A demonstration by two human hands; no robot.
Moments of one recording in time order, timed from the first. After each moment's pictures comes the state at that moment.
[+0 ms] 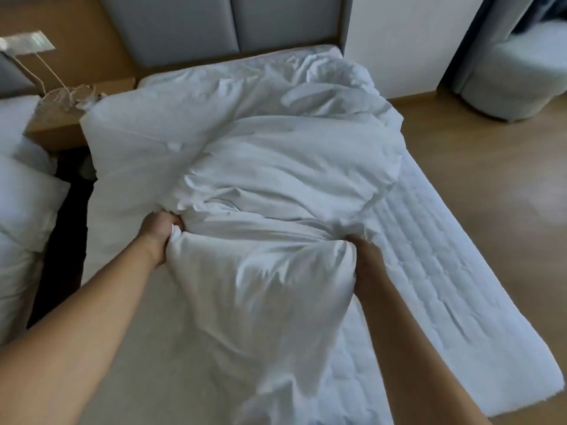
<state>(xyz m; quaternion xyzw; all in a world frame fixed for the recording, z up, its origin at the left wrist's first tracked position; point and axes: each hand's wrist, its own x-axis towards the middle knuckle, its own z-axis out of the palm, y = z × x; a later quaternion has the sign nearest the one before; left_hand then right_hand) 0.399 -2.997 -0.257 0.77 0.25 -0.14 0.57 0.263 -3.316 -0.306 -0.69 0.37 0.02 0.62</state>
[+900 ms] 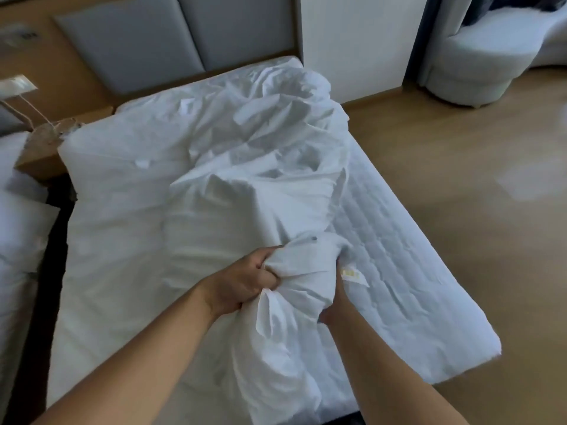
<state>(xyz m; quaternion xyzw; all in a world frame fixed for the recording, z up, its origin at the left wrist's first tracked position) 0.180 -3.269 -0.207 0.70 -0.13 -0.45 0.54 0.129 -3.422 -0.324 -0.37 0.42 0.09 0.82</state>
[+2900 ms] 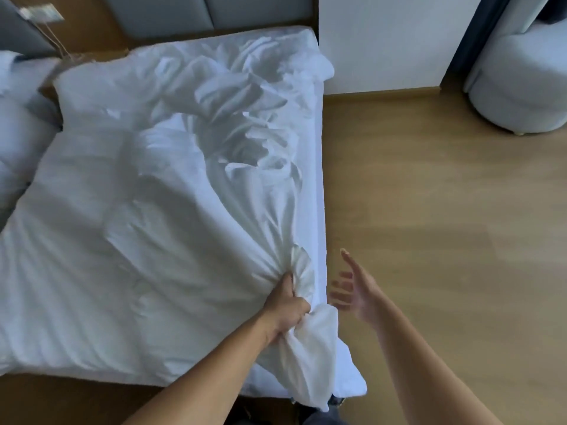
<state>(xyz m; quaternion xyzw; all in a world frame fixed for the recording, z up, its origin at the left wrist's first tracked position) 0.083 -3.823 -0.314 0.76 0.20 -0.32 0.52 0.121 -4.002 -0.381 -0.52 0.40 0.34 0.68</state>
